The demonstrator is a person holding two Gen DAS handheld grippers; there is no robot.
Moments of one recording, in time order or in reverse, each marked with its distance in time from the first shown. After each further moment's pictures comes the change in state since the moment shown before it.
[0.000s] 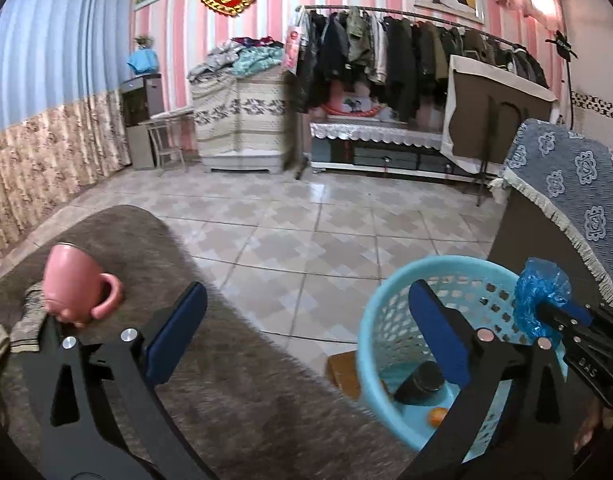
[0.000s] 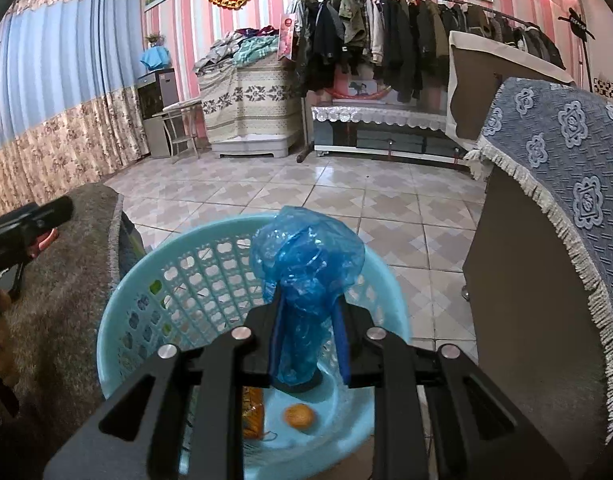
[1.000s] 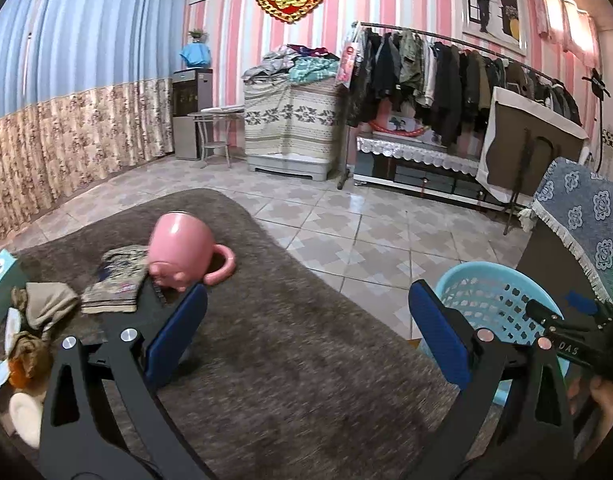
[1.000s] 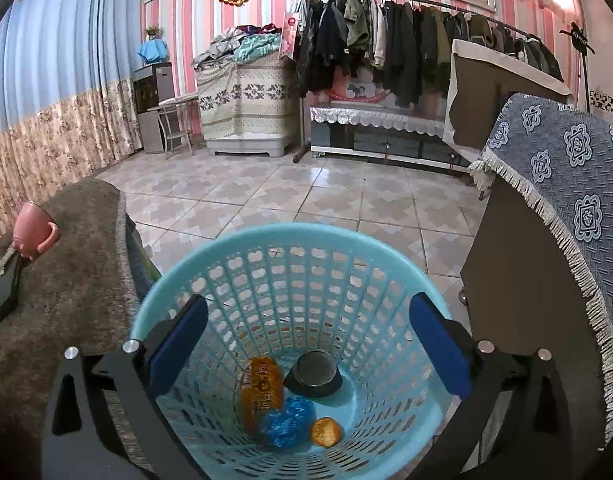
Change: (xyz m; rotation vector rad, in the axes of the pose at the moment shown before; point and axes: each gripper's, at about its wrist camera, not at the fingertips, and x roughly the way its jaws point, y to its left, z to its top) left arm -0.080 0.091 -0.023 -0.128 -0.036 0.106; right arm -0.009 0.047 0.009 -0.024 -0.005 -0.048
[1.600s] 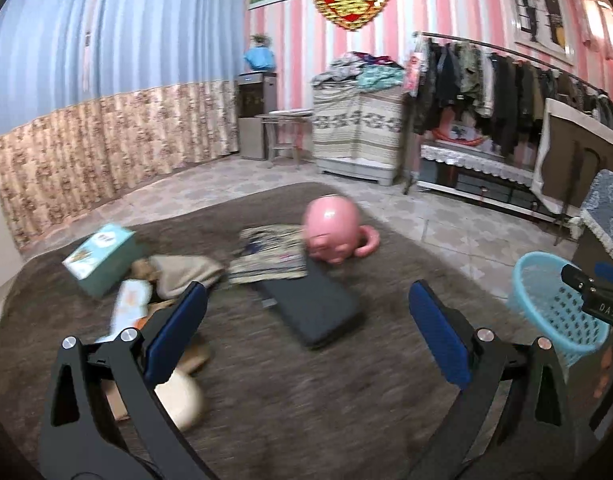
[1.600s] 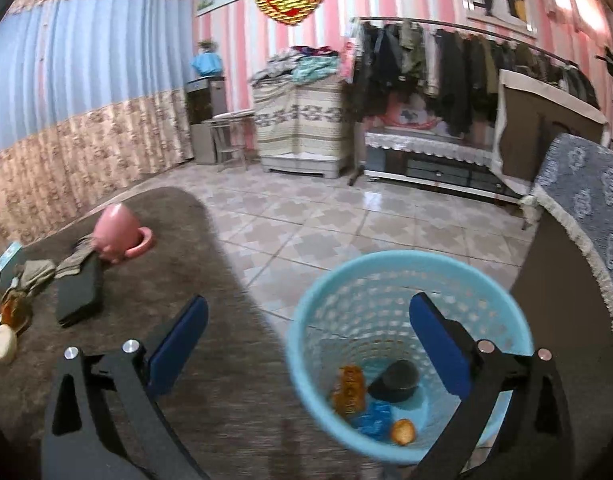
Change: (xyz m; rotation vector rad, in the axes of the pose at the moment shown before) left arm -0.081 0.124 -0.029 -0.059 -0.012 0.227; right arm -0.051 0.103 -0.002 -0.080 -0.073 0.172
